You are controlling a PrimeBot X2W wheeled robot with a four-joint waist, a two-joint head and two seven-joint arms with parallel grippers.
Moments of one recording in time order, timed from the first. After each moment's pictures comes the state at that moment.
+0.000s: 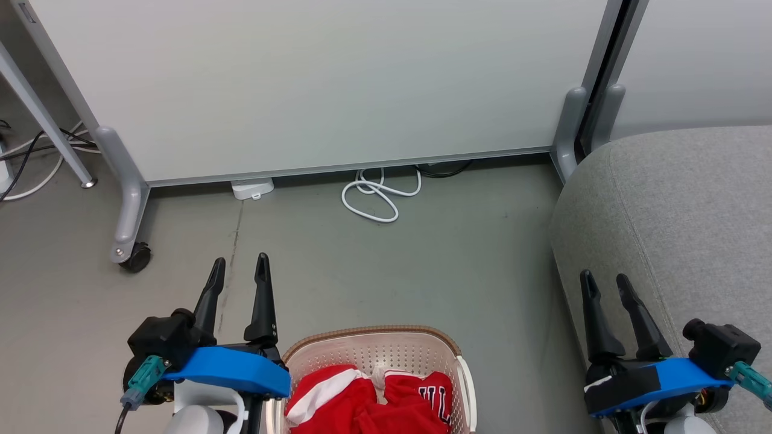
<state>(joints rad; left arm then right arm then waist) -0.12 0.05 -0.15 0.24 -0.38 -0.06 -0.18 -0.08 -0.04 0.01 0.22 0.46 0.13 -0.18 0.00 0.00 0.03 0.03</state>
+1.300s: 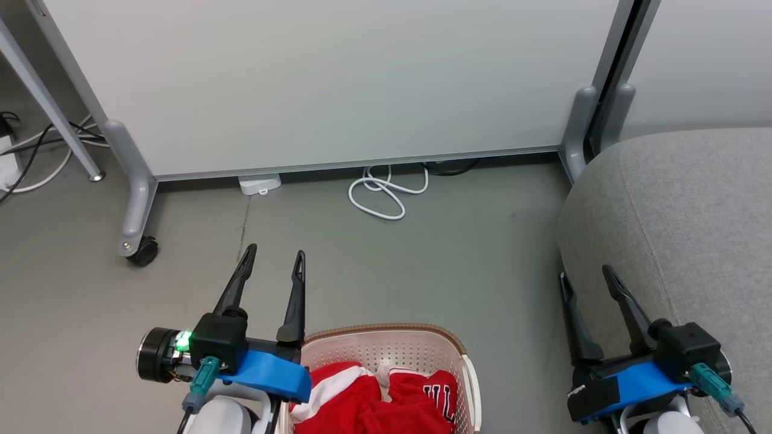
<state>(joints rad) -0.16 0.05 -0.21 0.28 -0.08 -0.05 -0.26 -0.10 -0.05 0.04 0.23 0.14 0.13 -0.25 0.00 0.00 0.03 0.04</state>
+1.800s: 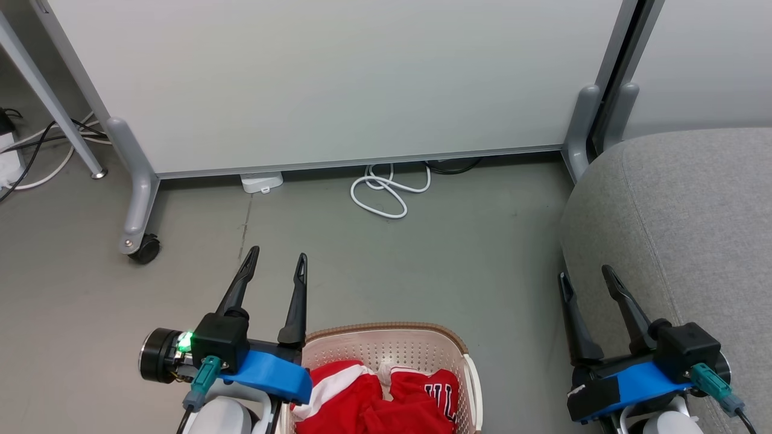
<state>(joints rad) -0.17 0.05 -0.21 0.30 -0.08 -0.06 -0.26 -0.10 -0.05 0.04 0.24 0.14 0.13 -0.26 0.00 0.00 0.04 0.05</state>
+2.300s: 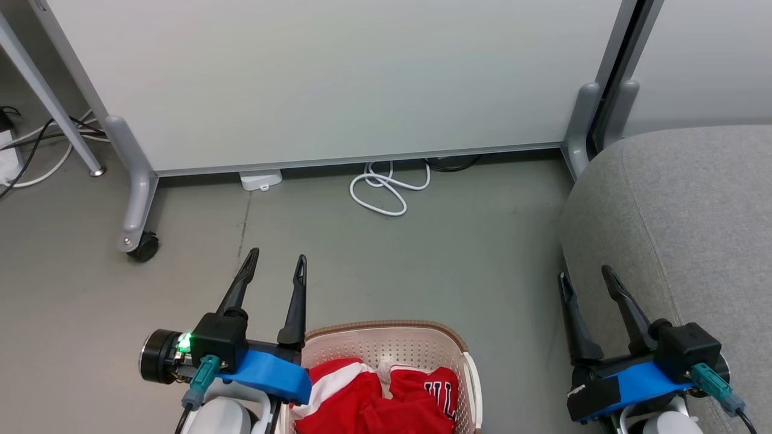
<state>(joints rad) -0.17 0.05 -0.21 0.32 -0.09 -0.07 -0.26 -0.10 -0.05 0.04 0.24 0.15 0.13 -0.26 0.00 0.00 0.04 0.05</state>
